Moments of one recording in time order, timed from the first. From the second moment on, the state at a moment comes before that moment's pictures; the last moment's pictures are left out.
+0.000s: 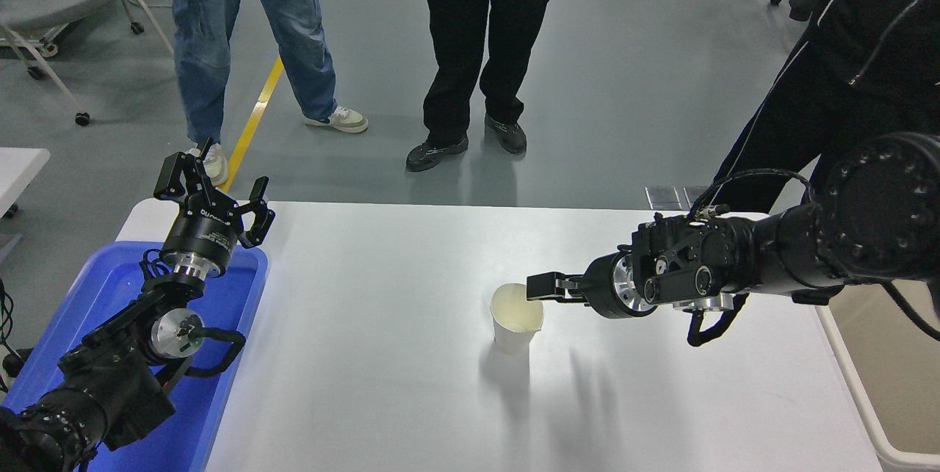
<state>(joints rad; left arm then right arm) -0.61 0.29 -0.84 -0.45 0.19 -0.47 -0.66 1.57 0.00 -1.15 1.14 0.00 -0.10 0.29</state>
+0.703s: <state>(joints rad) -0.61 0.29 -0.84 -0.45 0.19 -0.47 -0.66 1.49 0.00 -1.12 1.10 -0.03 -0.15 0.29</state>
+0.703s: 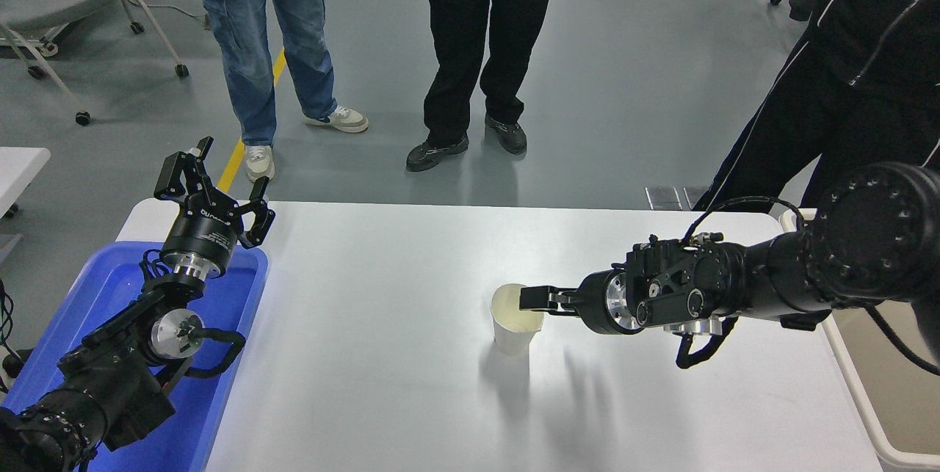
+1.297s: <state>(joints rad) -0.61 0.29 -0.84 -0.45 0.19 -0.47 -0.66 1.44 0.00 -1.12 1.09 -0.10 -0.19 0.29</state>
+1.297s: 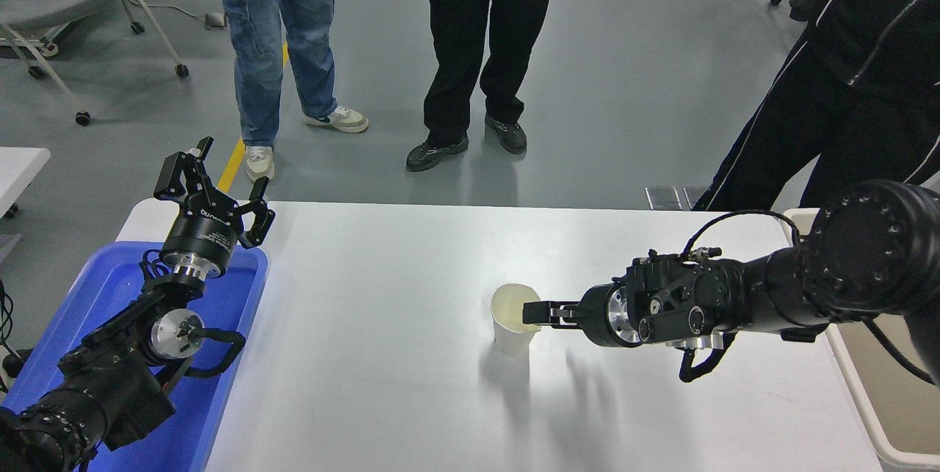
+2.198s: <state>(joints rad) -0.61 0.29 -0.84 -0.45 0.19 -0.47 -0.66 1.45 0.00 -1.13 1.08 -0.14 -0.20 0.31</state>
